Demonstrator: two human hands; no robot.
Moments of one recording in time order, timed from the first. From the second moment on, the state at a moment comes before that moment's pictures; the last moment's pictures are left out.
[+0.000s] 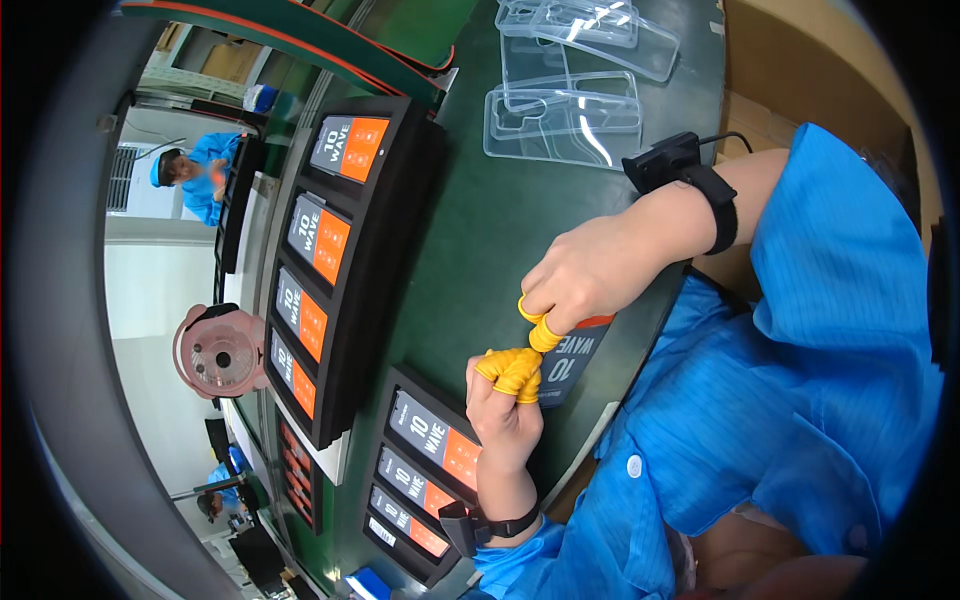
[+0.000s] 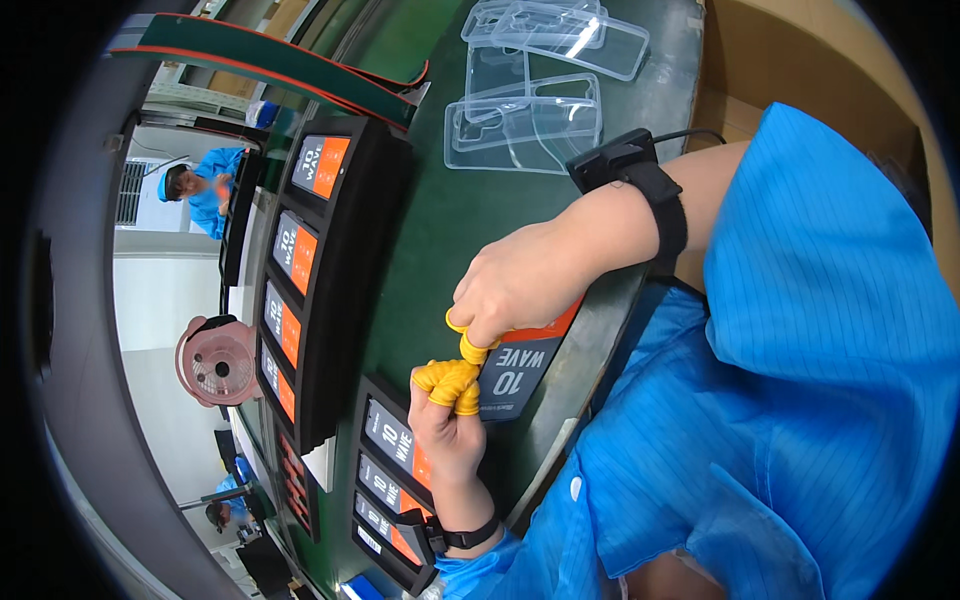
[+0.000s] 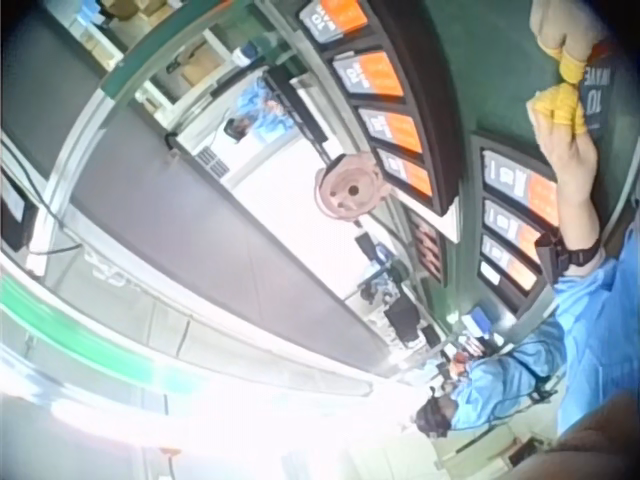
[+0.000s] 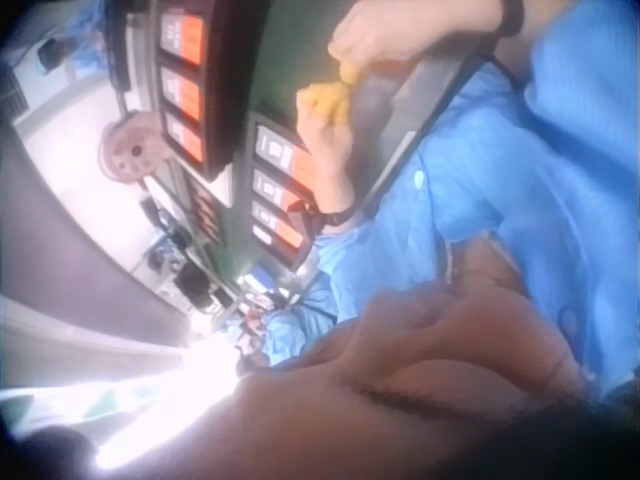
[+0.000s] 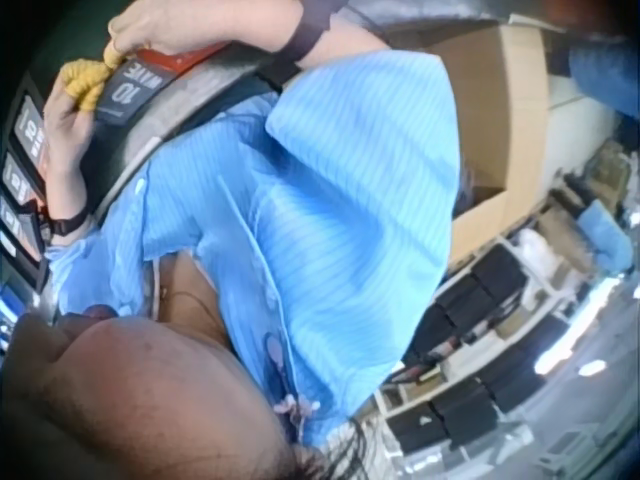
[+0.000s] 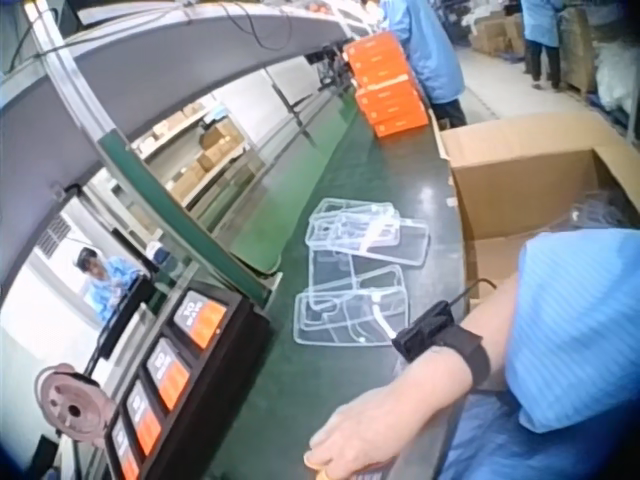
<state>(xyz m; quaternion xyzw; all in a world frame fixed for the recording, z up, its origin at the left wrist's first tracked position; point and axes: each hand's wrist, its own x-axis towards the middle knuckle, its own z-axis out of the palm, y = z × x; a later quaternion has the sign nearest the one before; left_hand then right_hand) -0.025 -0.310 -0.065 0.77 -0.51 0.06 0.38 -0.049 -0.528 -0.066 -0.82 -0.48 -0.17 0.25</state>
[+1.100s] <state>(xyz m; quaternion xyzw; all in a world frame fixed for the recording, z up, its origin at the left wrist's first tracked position) -0.042 -0.296 -0.075 0.84 -0.19 -0.16 0.48 -0.064 -0.552 -0.078 -0.90 -0.25 -0.04 0.36</state>
